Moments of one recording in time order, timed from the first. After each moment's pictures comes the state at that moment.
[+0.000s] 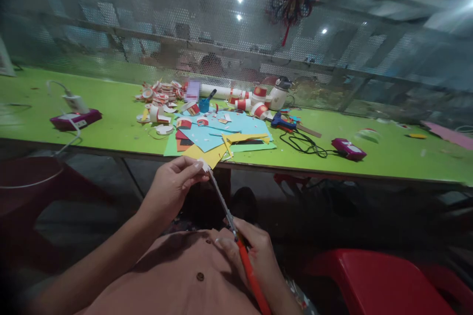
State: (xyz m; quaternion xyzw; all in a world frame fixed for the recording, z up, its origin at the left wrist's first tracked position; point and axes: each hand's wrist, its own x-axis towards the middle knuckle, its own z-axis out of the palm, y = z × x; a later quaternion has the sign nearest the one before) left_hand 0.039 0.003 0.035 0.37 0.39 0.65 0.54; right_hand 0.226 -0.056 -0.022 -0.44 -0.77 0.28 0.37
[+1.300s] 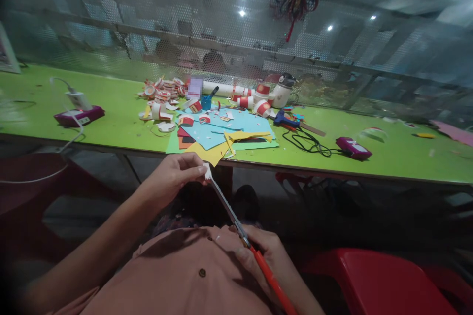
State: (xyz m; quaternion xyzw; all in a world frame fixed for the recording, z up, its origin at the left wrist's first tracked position) left_hand 0.017 0.012 0.041 0.52 0.39 0.51 0.57; right_hand 0.253 -0.057 -0.008 -0.40 -0.77 0.40 0.30
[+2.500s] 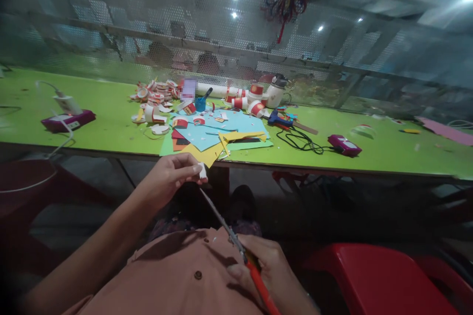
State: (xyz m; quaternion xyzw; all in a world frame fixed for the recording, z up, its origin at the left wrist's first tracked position) left_hand 0.017 0.017 0.039 0.51 0.37 0.52 0.58; right_hand 0.260 -0.072 -0.014 -0.41 -0.80 0.34 0.27
